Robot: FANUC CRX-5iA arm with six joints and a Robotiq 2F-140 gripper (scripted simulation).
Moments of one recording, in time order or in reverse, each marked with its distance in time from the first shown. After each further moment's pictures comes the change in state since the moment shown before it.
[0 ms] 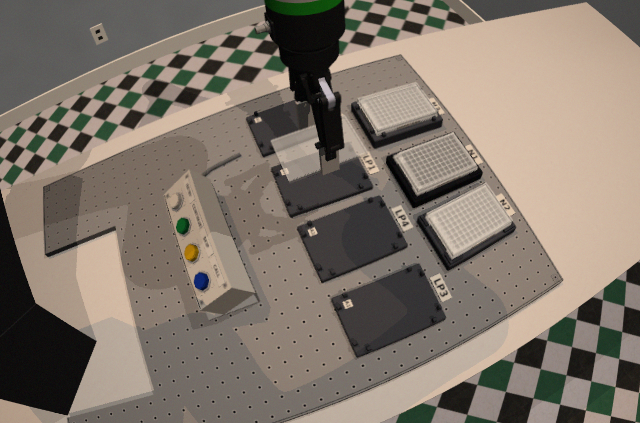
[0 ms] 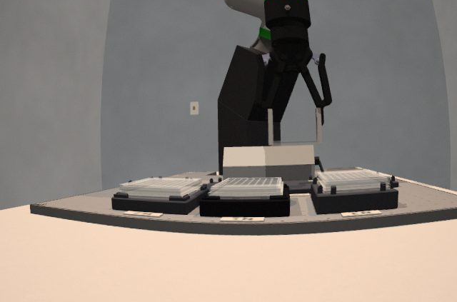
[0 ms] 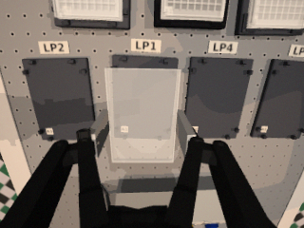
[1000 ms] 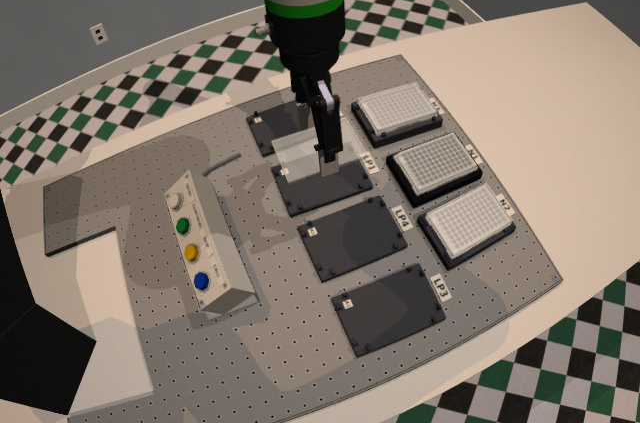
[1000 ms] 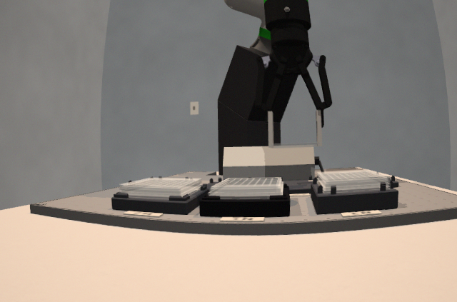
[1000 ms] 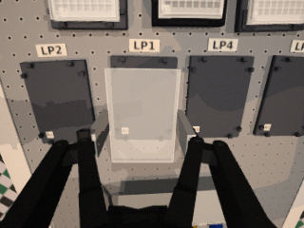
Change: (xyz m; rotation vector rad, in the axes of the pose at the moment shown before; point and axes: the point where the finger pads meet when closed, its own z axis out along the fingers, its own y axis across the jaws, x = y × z) arm 0.000 0.000 0.004 0.000 0.000 0.028
